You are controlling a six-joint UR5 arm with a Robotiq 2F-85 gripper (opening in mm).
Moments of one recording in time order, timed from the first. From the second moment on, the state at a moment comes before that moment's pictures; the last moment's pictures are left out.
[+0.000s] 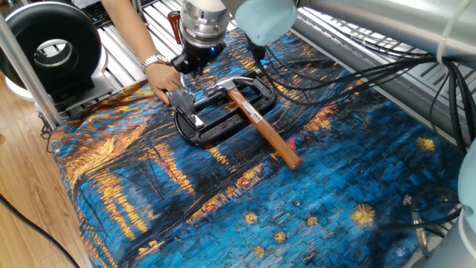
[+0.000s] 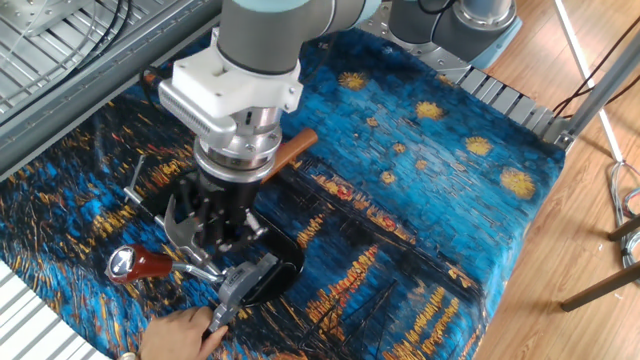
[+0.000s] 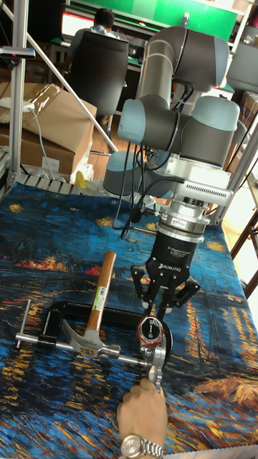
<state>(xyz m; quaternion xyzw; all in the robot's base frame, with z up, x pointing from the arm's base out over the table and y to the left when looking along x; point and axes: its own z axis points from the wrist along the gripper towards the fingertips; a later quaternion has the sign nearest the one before) 0.681 0.075 0.148 0.00 0.98 -0.02 0.22</state>
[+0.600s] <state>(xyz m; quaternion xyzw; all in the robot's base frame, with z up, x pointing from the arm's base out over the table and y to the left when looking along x) 0.730 0.066 0.158 -0.03 0.95 -0.02 0.29</state>
